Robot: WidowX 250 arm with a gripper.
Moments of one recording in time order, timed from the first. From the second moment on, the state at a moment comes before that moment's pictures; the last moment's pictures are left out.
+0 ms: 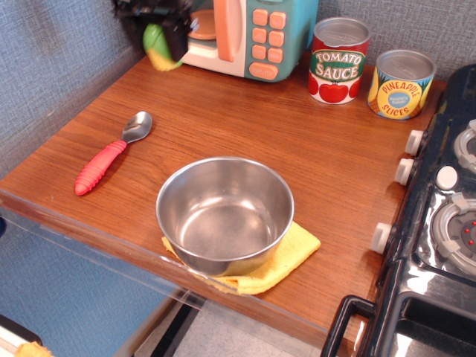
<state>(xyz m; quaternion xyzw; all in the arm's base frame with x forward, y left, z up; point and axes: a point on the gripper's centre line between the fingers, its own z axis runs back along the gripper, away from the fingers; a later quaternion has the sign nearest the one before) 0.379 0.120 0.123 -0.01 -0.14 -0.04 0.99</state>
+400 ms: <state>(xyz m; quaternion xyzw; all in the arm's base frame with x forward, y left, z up) 0.287 0.034 0.129 -0.02 -0.12 -0.19 0.97</state>
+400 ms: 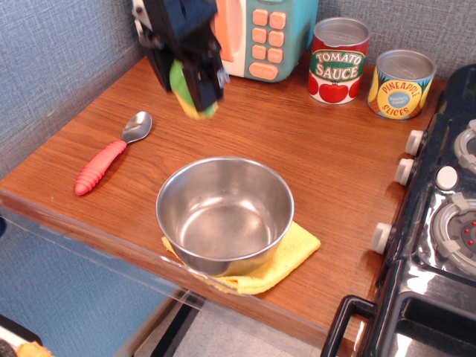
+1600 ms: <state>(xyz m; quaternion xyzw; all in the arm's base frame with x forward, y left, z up) 0.248 -0.011 0.032 0.01 0.01 -0.29 0.96</state>
